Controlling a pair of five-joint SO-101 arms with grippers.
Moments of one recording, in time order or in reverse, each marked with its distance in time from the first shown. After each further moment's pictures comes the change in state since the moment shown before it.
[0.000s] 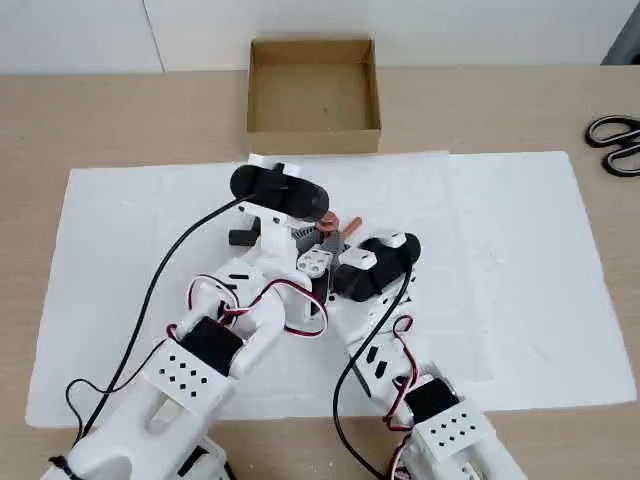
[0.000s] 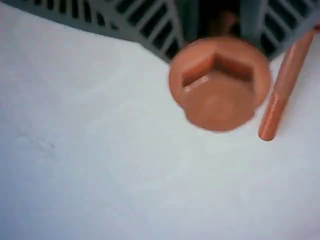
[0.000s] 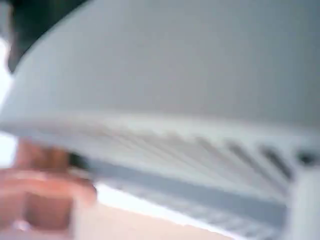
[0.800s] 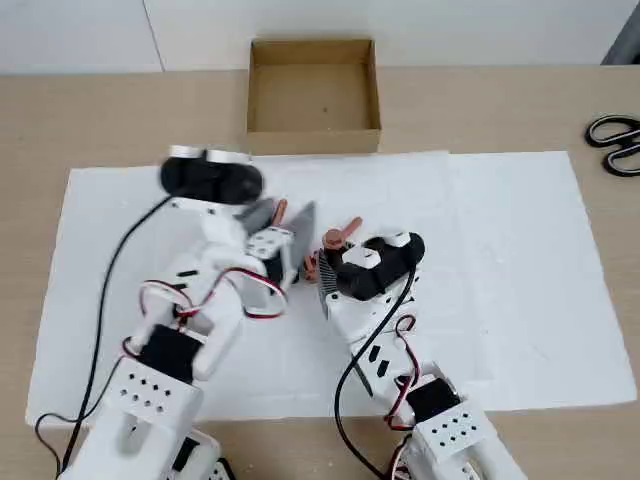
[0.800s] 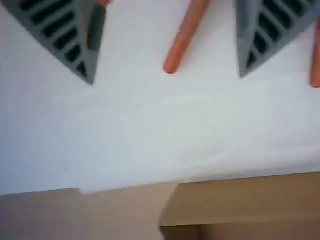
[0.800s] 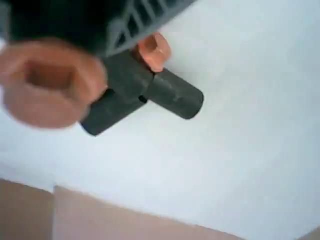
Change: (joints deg) left arm -12.7 -10.4 0.1 4.1 0.1; right arm 0.4 -0.2 0.2 0.0 0.0
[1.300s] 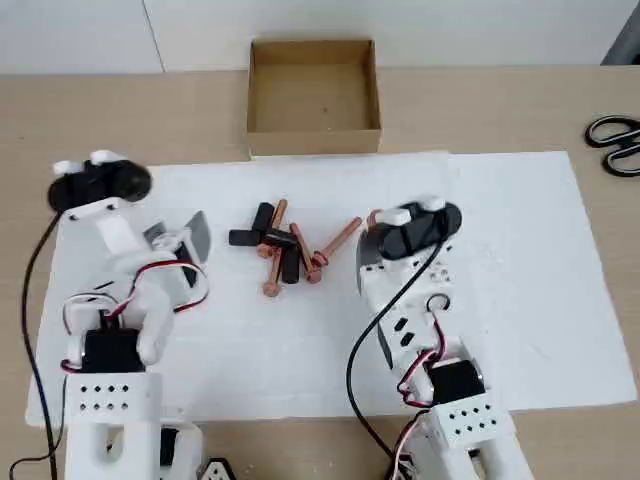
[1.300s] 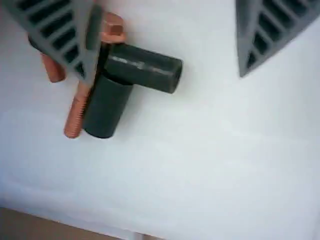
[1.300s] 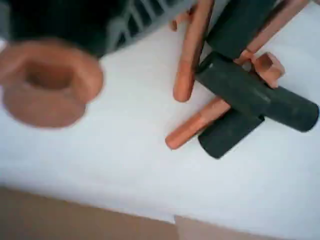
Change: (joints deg) left arm -22.3 -2.5 -1.8 17.4 0.0; right arm 11.1 0.0 -13.6 19.5 3.6
